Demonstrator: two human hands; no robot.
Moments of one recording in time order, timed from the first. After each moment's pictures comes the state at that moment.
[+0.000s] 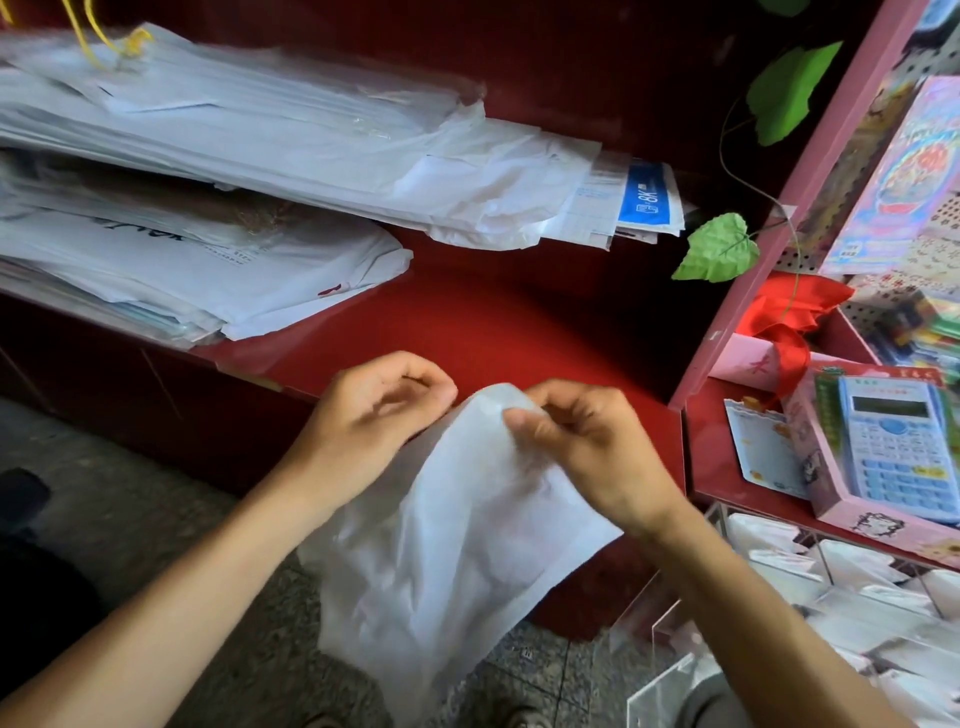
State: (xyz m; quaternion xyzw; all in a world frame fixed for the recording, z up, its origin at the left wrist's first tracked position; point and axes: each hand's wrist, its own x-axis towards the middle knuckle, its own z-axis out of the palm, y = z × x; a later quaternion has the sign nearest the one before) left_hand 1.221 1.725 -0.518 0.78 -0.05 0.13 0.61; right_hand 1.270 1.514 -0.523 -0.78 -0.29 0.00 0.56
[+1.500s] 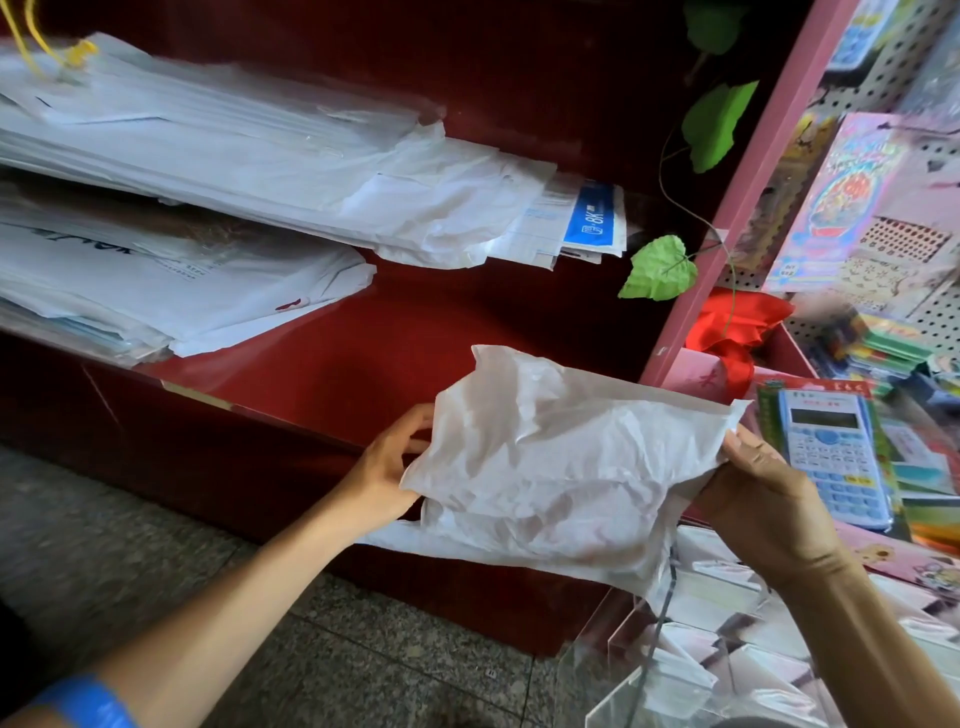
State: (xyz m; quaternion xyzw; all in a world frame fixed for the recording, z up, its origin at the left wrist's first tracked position) left_hand 1.271 1.687 -0.588 0.81 -0.05 0.05 0.58; right_hand 1.287 1.355 -0.539 -0.55 -0.09 0.08 0.83
